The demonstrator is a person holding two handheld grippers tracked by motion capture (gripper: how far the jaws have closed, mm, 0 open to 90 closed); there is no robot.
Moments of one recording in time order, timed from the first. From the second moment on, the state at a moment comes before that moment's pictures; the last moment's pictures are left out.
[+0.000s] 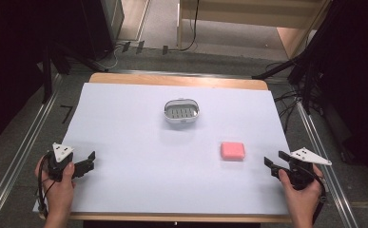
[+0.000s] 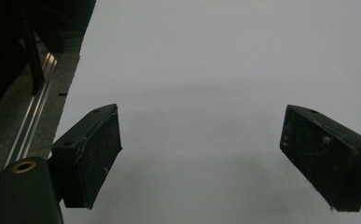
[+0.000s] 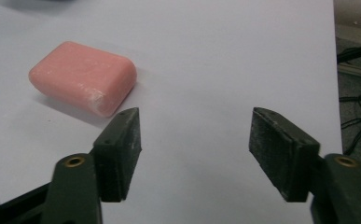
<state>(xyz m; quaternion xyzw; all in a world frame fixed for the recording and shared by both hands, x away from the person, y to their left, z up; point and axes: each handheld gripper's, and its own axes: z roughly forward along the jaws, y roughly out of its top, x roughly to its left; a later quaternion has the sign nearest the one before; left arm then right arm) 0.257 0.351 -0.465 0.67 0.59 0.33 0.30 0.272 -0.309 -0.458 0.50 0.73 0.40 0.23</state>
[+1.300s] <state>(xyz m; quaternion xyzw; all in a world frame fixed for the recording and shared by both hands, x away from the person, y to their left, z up) 0.257 0.351 -0.466 0.67 0.59 0.33 0.30 0.345 -0.232 -0.430 0.22 0.94 0.24 0.12</state>
